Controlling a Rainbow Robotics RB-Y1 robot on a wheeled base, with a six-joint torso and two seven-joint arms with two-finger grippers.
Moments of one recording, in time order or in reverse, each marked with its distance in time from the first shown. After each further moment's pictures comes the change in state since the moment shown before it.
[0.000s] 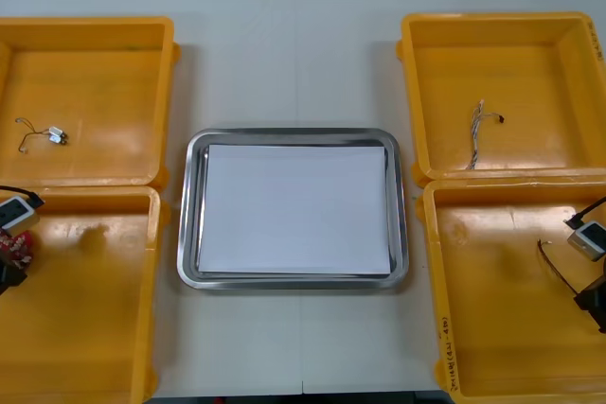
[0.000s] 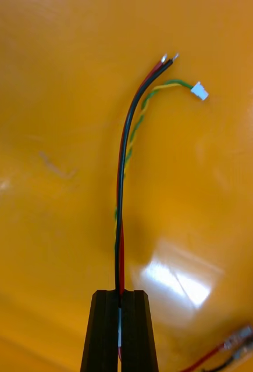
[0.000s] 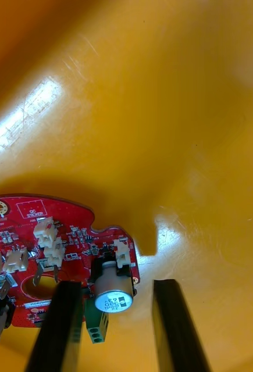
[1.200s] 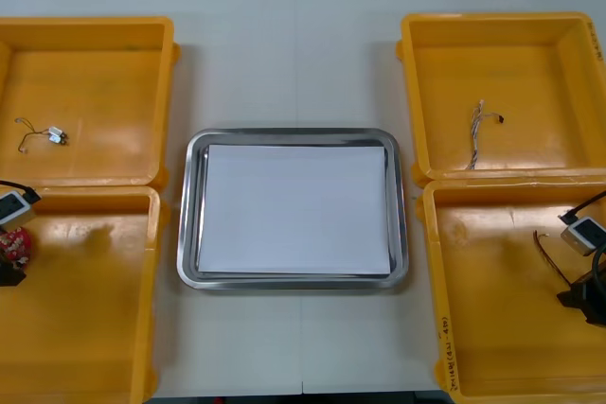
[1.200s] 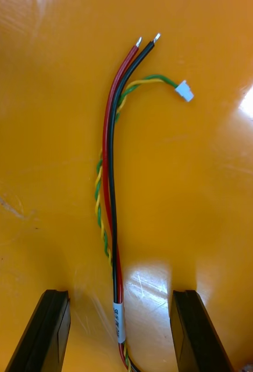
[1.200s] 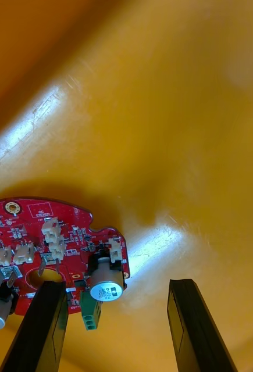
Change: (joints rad) right arm 0.000 0.024 0.054 0.036 0.081 -0.160 -0.006; left arm -0.001 0.019 0.011 -0.036 0.028 0.032 0.000
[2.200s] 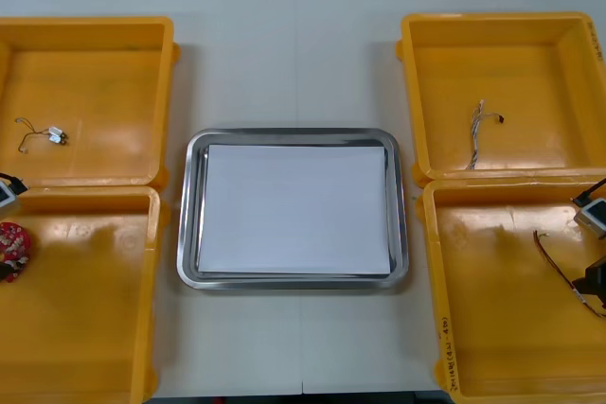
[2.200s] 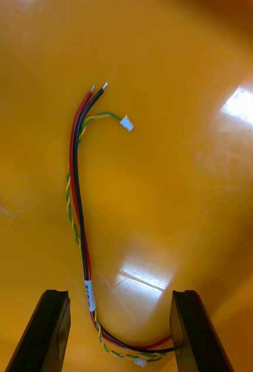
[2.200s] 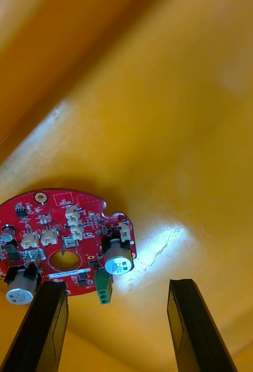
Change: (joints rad) right arm -0.044 0.001 -0.066 -0.060 0.042 0.144 -0.033; left arm -0.007 0.058 0.027 -0.019 0.084 0.044 0.000
